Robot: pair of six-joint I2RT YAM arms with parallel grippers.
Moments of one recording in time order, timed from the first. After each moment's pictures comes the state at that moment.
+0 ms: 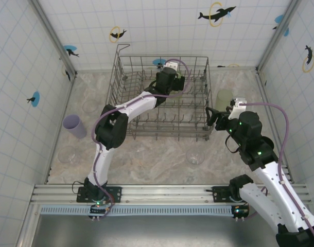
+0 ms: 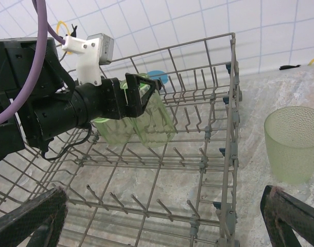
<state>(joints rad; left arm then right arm) -0.69 2.23 1.82 -0.01 -0.28 -0.16 0.39 0.68 0.72 -0.33 0.02 0.35</state>
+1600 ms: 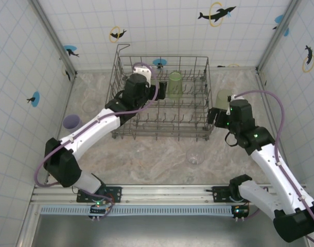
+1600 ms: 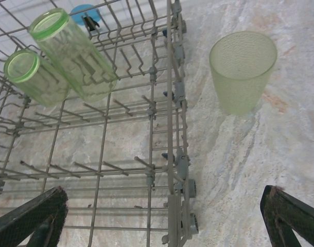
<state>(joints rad) -0.69 1.49 1.28 -0.18 -0.16 -0.30 0.38 0.90 0.93 -0.67 0.13 0.43</state>
